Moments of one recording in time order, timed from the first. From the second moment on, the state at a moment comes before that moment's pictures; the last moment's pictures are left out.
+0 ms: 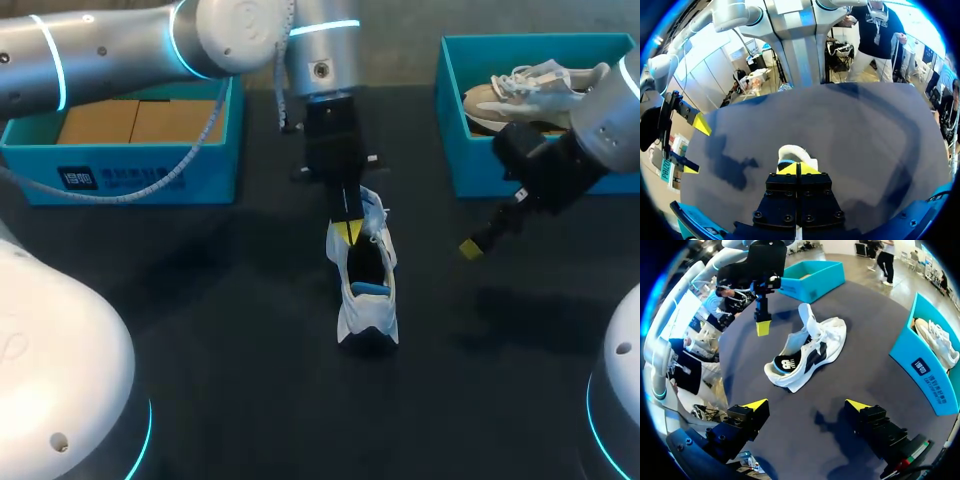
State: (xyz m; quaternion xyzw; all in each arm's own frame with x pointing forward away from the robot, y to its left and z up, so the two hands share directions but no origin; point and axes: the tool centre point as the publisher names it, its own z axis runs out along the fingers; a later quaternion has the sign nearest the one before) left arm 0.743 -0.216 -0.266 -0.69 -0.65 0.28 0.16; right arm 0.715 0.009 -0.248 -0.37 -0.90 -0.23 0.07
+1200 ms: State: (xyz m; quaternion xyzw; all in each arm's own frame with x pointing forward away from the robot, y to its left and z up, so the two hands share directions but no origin) left arm 0.747 -0.223 -0.285 -0.71 -0.65 0.23 0.14; right arm 0.722 -0.015 -0.248 -0.37 -0.90 -0.21 0.05
